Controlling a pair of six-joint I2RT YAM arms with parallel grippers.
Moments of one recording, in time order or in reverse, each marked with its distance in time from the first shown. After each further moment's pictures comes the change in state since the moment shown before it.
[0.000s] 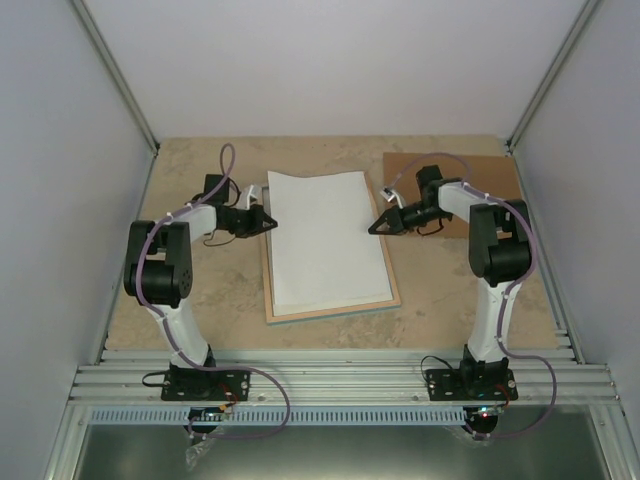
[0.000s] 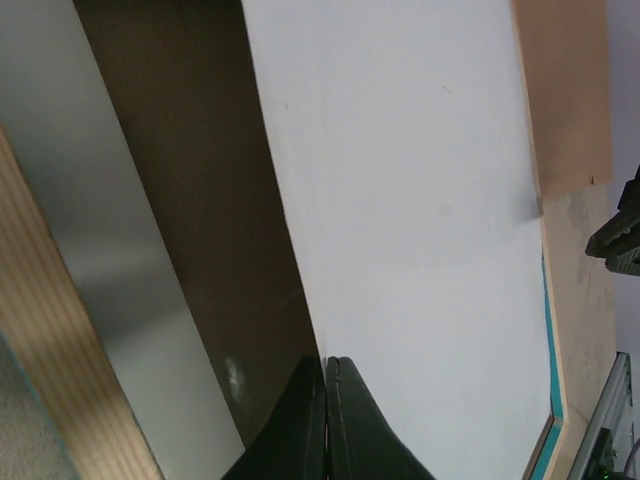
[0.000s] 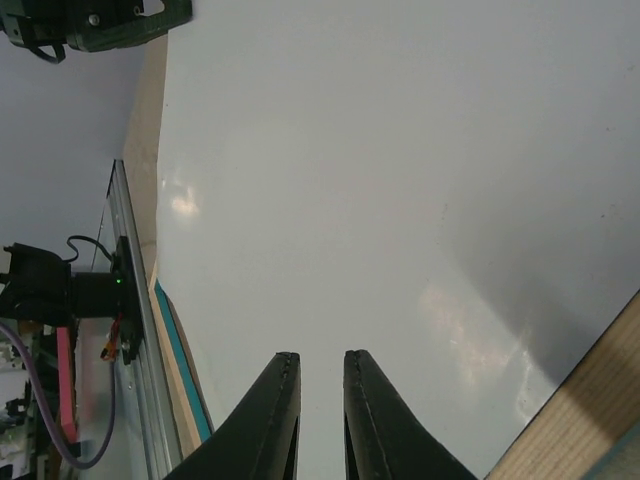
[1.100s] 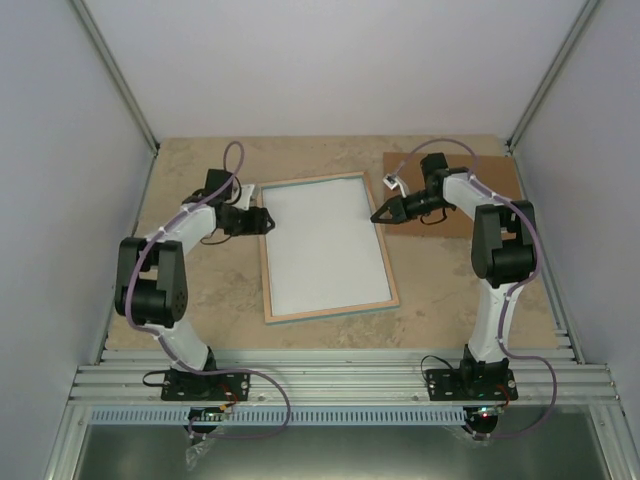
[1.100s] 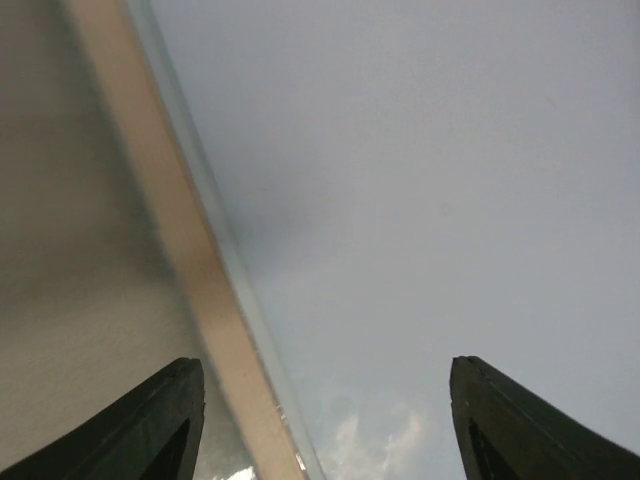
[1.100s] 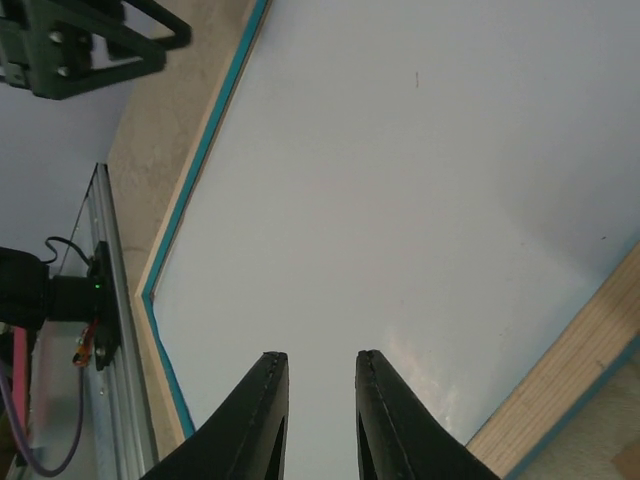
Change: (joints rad) left arm -0.054 -0.122 0.006 -0.171 -0.312 0.133; right arm -0.016 -0.019 0.087 -0.059 0.021 -0.062
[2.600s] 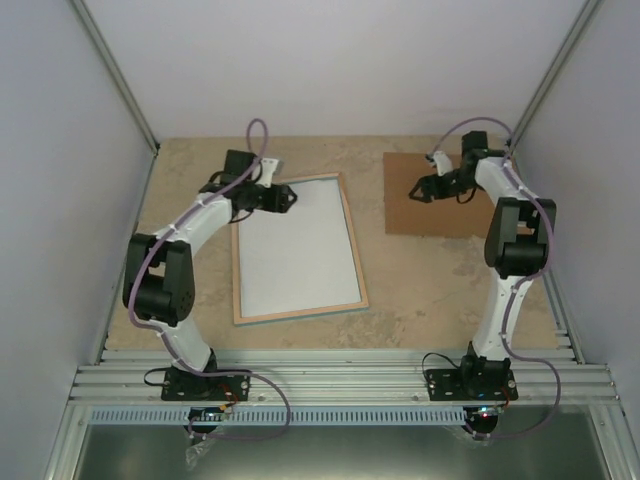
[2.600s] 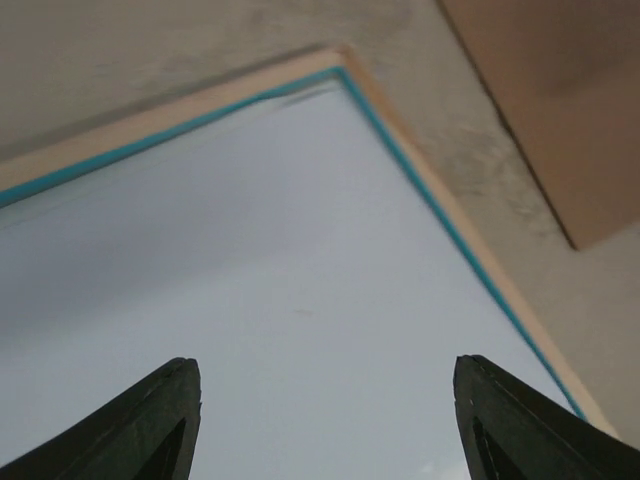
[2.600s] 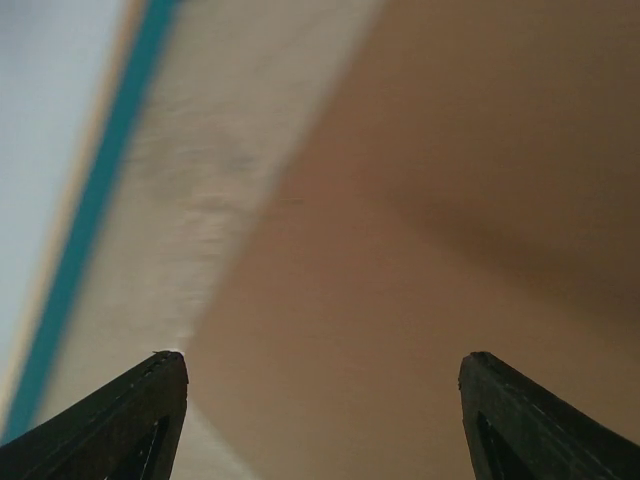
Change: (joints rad) left arm -0.084 -0.009 0.143 0.141 -0.064 0.031; right arm -0.159 0.070 0.212 -0.027 0.349 -0.061
